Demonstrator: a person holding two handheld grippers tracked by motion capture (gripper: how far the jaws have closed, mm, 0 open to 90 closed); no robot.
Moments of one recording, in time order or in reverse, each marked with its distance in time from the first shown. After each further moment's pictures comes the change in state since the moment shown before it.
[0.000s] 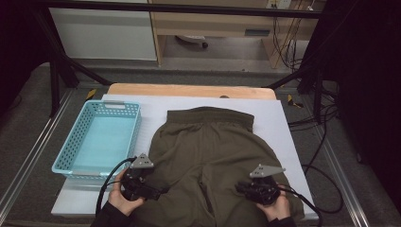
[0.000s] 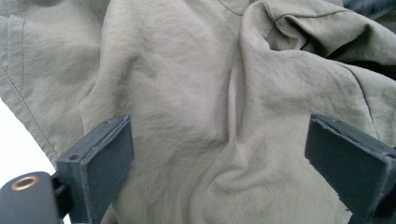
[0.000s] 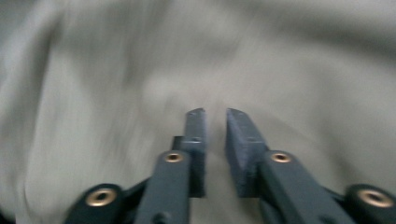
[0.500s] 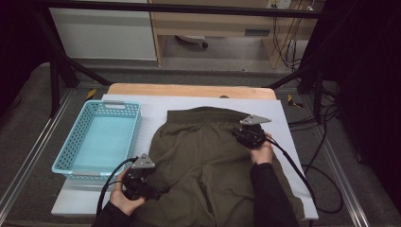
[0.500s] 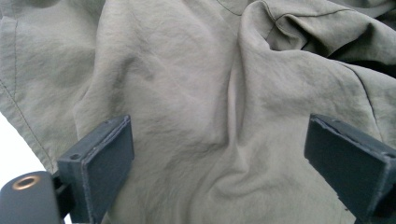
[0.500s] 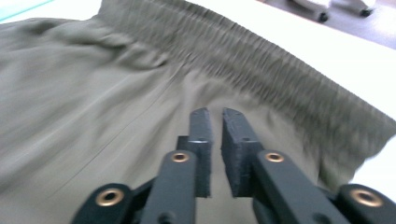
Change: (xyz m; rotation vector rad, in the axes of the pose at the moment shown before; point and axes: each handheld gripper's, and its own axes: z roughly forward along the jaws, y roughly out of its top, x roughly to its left) left arm 0.000 -0.001 0.005 0.001 -0.008 0.009; right arm -0.077 0.117 0.059 -0.169 -0.244 -0.088
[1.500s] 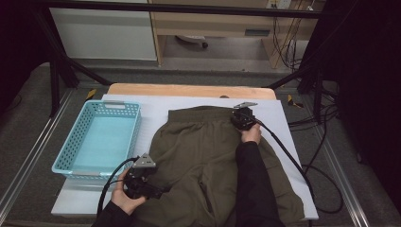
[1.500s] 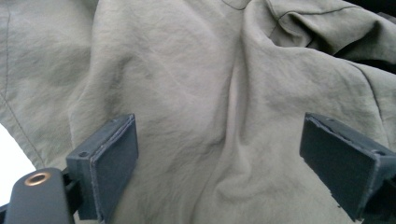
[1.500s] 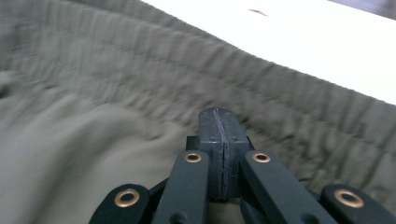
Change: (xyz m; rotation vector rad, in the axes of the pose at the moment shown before) left arm 0.003 0.000 0.005 0.000 -0.008 0.004; right arm -0.048 0.009 0.092 0.110 -0.122 0.105
